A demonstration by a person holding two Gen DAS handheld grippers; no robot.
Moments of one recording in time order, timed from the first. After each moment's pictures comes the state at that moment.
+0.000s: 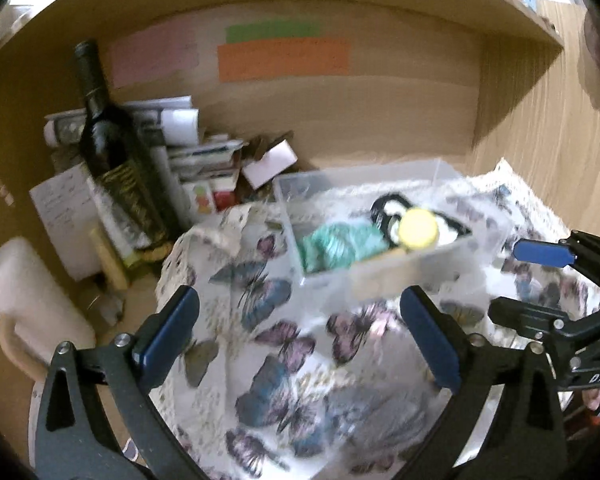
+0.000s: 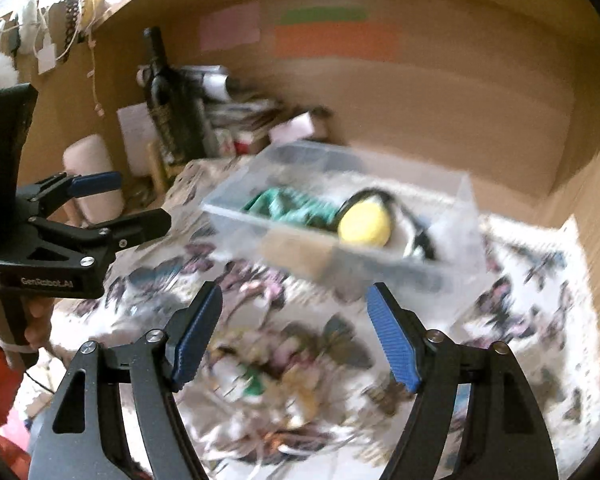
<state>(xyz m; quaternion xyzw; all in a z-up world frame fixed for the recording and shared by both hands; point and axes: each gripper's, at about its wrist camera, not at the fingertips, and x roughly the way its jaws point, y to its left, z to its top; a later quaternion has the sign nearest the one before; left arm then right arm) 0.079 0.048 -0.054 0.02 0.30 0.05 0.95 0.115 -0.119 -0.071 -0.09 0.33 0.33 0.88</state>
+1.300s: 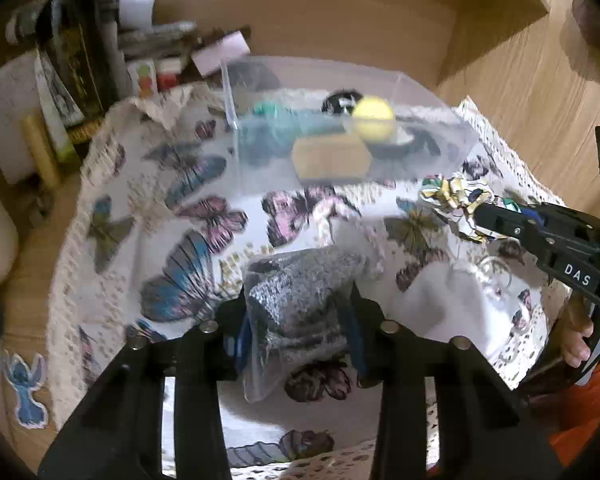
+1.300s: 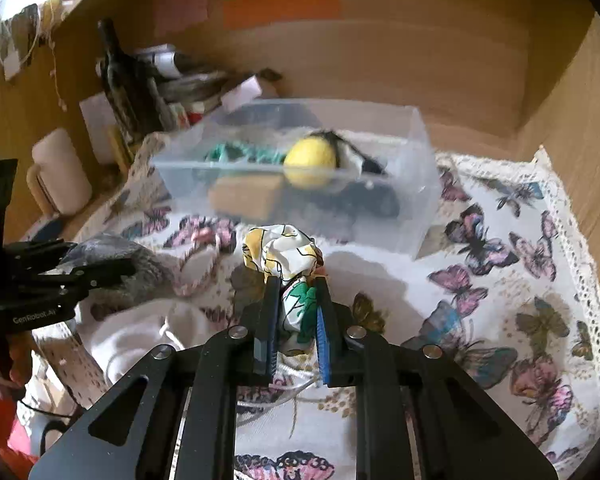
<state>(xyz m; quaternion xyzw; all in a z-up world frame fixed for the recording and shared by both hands) 0.059 0.035 -0.121 -0.05 0.40 -0.04 0.92 0.111 -0.163 -0.095 -0.06 0.36 0.27 0.89</state>
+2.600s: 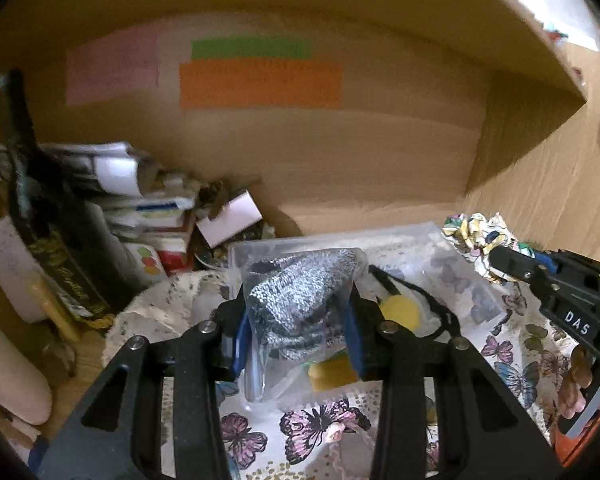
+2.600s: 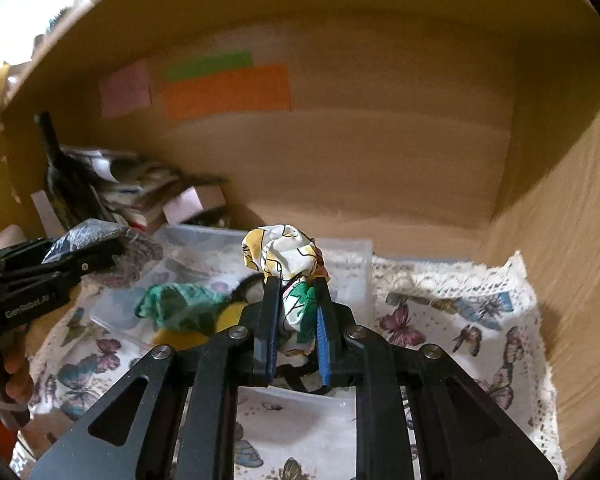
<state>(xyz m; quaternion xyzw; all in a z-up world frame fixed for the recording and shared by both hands) 0.161 0.042 -0.025 -0.03 0.27 0.01 0.96 0.209 -0.155 -0.038 -0.04 0.29 0.22 0.93</state>
